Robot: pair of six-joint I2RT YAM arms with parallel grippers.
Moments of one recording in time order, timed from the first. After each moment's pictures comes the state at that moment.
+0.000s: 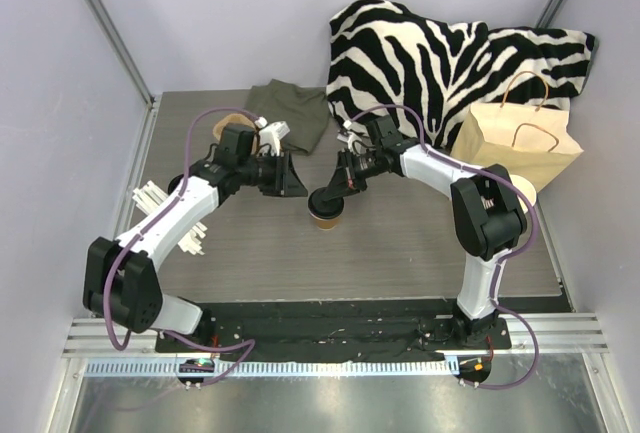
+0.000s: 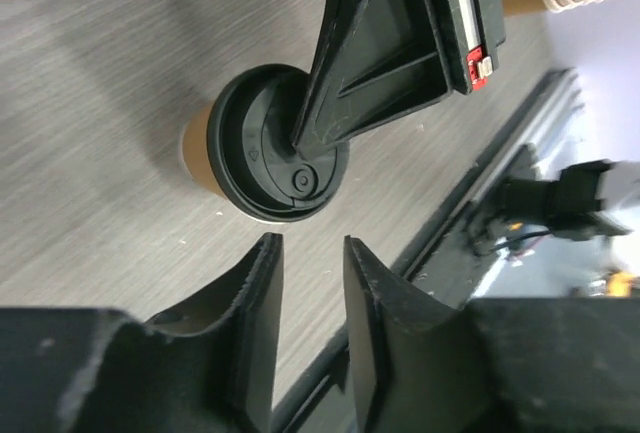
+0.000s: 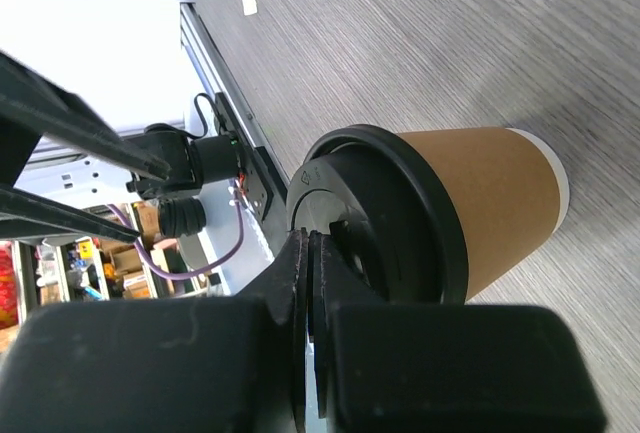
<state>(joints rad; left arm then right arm) -0.39 1.40 1.06 -0.37 0.63 -0.36 0.44 1.90 1.33 -0.37 -0.94 0.45</state>
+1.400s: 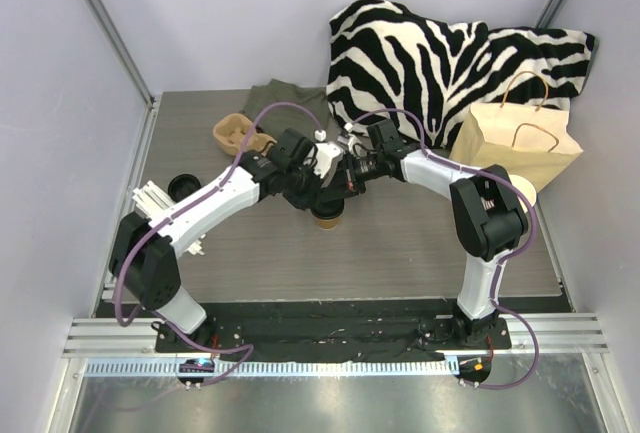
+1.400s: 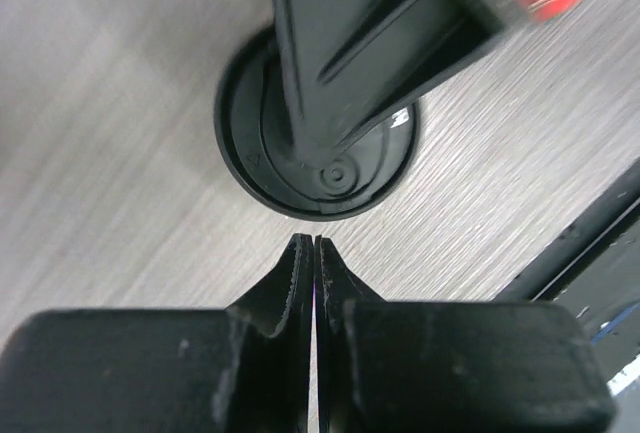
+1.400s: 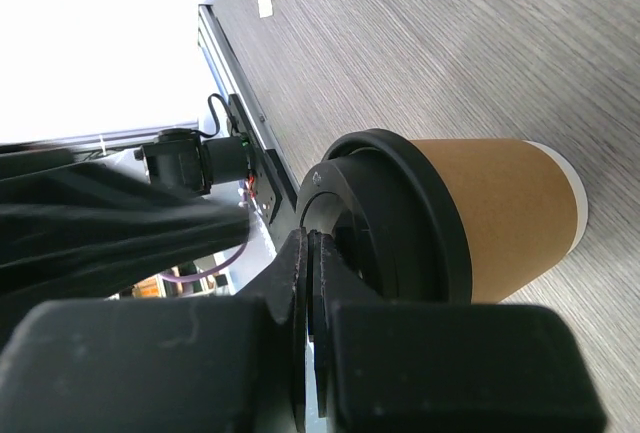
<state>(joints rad) -0.70 1.60 1.31 -0.69 0.16 0.06 0.44 1.90 1.26 -0.24 -0.97 0.50</state>
